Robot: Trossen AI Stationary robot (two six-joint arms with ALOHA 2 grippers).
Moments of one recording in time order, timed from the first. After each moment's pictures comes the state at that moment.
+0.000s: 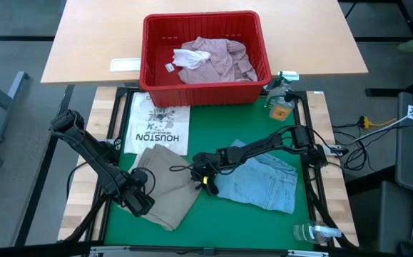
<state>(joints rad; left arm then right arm) -0.75 1.49 1.12 -1.20 0.09 -1.81 0.13 2.16 1.36 -0.06 -0.29 -0.17</state>
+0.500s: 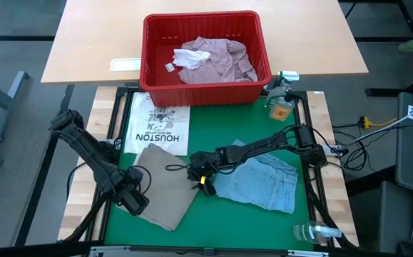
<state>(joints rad) -0.76 1.48 1.24 -1.39 0.20 -1.81 0.15 2.12 1.45 -0.12 -0.29 -0.15</state>
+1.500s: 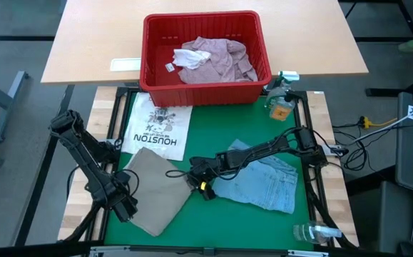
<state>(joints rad) -0.89 1.49 1.12 -1.40 0.31 -2.02 0.18 2.11 1.45 -0.11 -0.19 -0.15</state>
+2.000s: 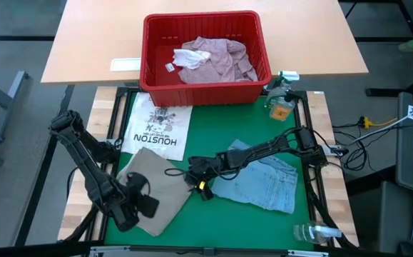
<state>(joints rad) -0.89 1.49 1.22 -1.09 -0.32 -2.10 0.18 2.11 1.45 -0.05 -0.19 -0.13</state>
